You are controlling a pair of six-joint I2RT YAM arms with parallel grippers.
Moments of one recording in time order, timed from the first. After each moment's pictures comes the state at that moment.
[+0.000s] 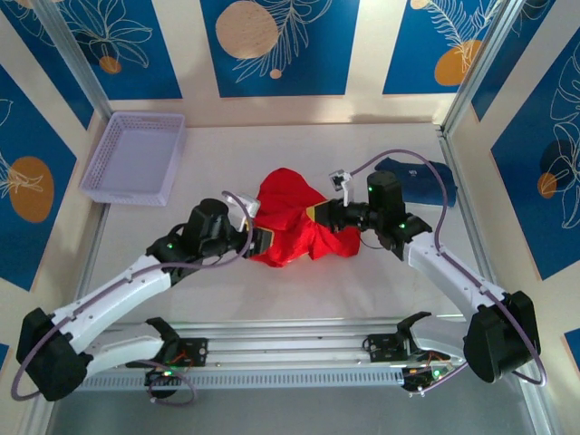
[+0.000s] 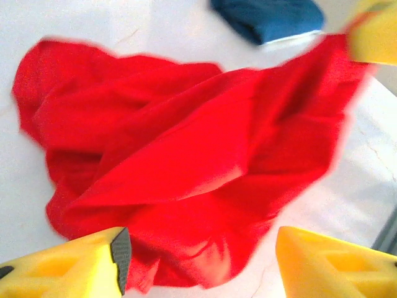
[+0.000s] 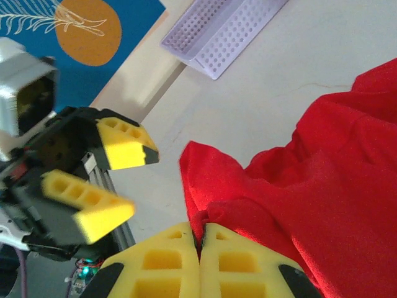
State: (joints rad) left arm -0.75 1.06 0.81 -0.31 0.13 -0.21; right arm 0.41 1.17 0.81 -0.10 -0.75 0.37
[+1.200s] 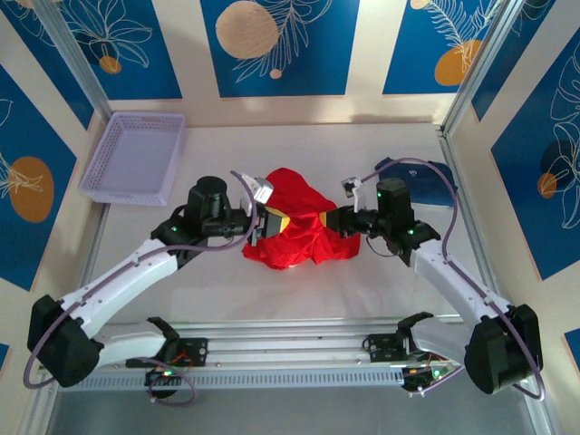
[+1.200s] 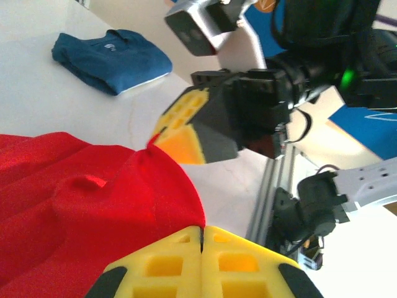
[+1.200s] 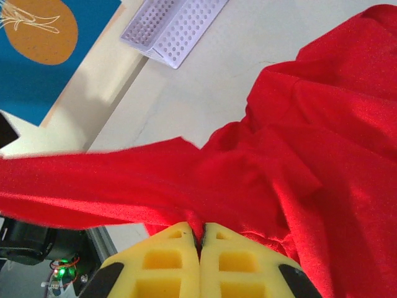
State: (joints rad) left arm -0.65 1.15 0.93 -0.14 0.63 -0.29; right arm 0.35 1.10 0.76 -0.20 -0.67 0.35
